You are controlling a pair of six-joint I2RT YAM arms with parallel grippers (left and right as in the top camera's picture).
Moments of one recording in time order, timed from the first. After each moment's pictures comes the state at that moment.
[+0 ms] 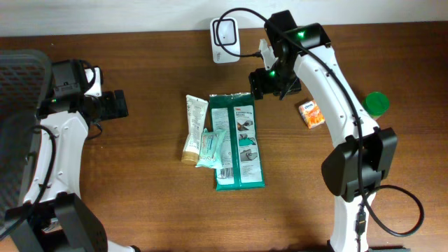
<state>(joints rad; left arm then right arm) 0.21 1.67 1.34 -0.71 0.00 0.05 0.29 2.14 2.13 -1.38 -0.17 0.09</state>
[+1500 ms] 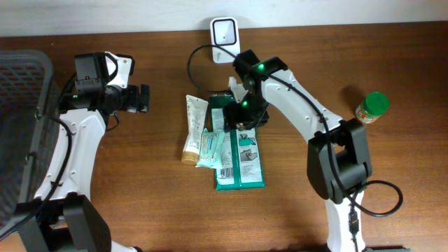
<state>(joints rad) 0.08 1.67 1.34 -0.60 0.12 0.22 0.41 2.18 1.83 -1.18 -0.38 0.15</state>
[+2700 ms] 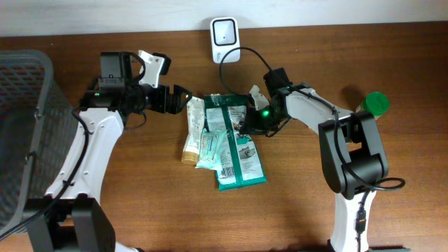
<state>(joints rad) -0.04 1.67 1.34 -0.59 0.54 0.12 0.26 2.16 1.43 -0.67 -0.65 0.18</state>
